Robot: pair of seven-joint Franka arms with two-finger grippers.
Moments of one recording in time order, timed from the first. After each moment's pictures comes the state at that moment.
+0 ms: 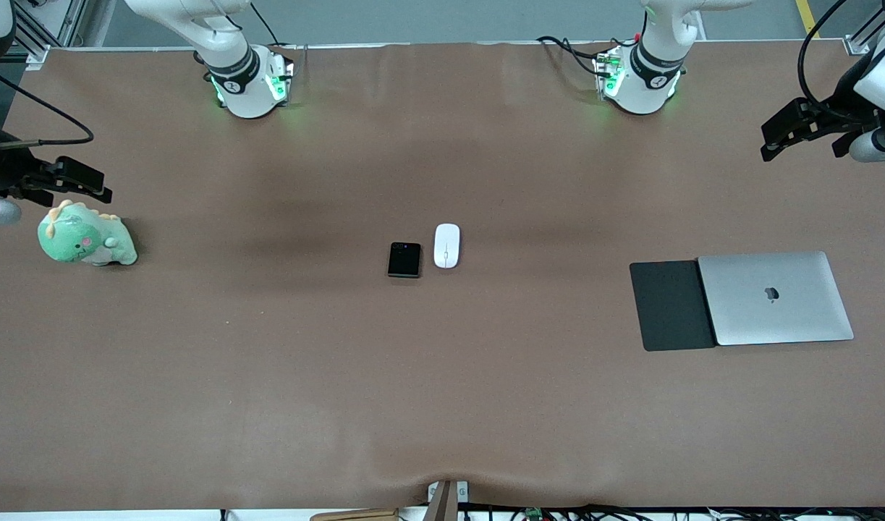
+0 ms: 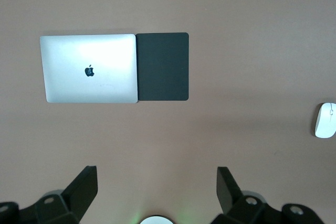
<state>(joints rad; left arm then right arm) -0.01 -0.06 -0.12 -1.51 0.03 1.43 -0.14 0.07 0.00 -0.13 -1.63 0.05 1.54 -0.08</state>
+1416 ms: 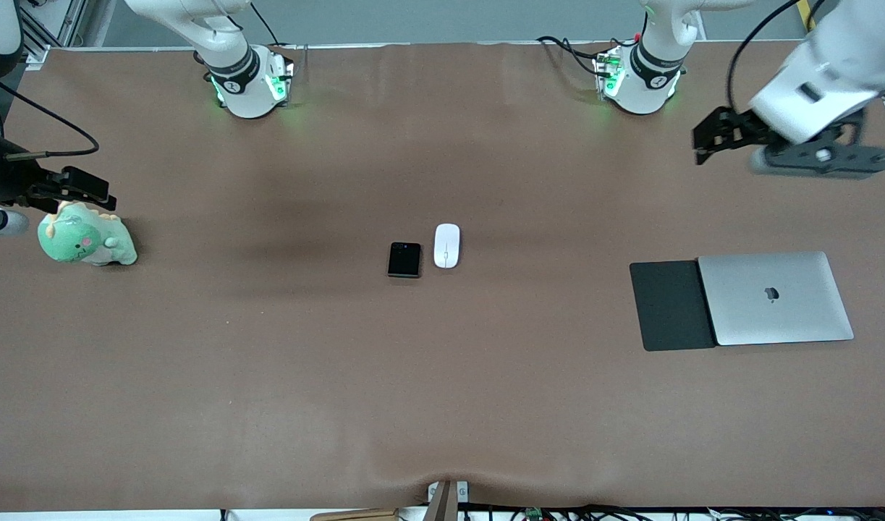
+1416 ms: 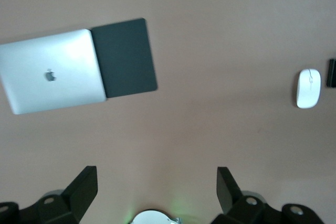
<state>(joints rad) -0.03 0.03 -0.29 -1.51 0.01 1.43 -0.17 0.07 0.03 -0.13 -1.63 0.05 1.56 -0.08</state>
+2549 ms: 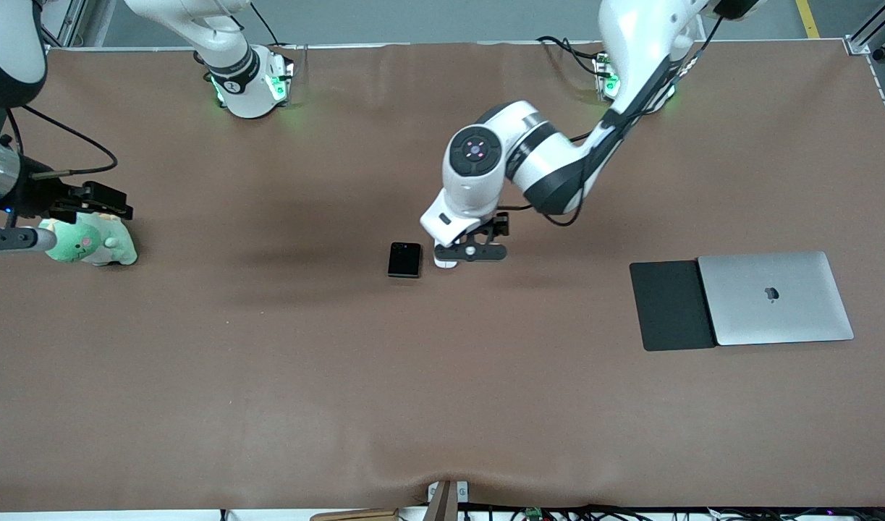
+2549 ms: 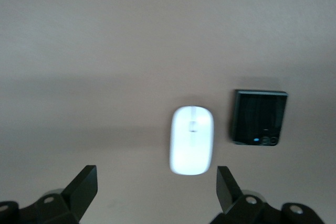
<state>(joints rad) -0.47 0.63 -0.42 -1.52 0.20 2.07 -0.90 0.10 0.08 -0.13 -1.63 0.06 1.56 -0.08</state>
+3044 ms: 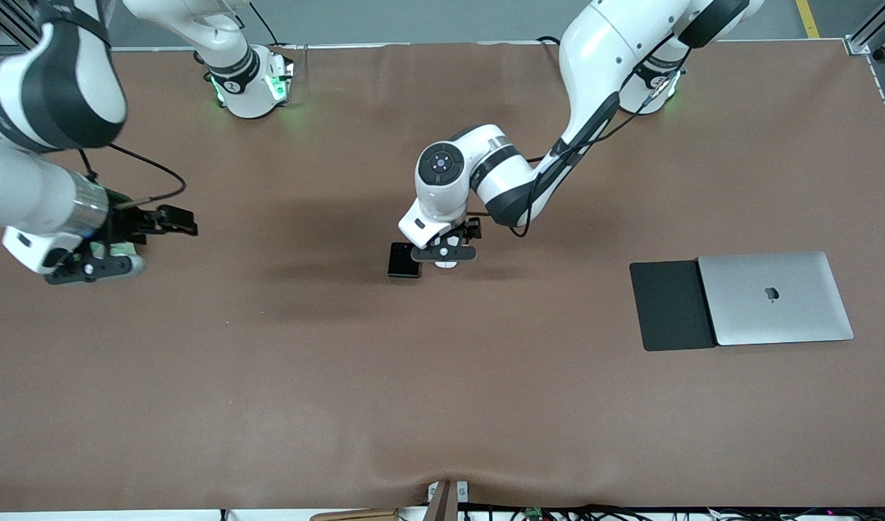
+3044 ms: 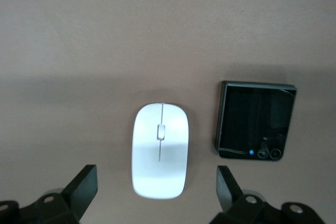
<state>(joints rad) -0.53 0.76 -0.40 -1.52 0.27 2.19 -0.99 0.22 0.20 -0.12 -1.64 0.13 1.64 -0.07</state>
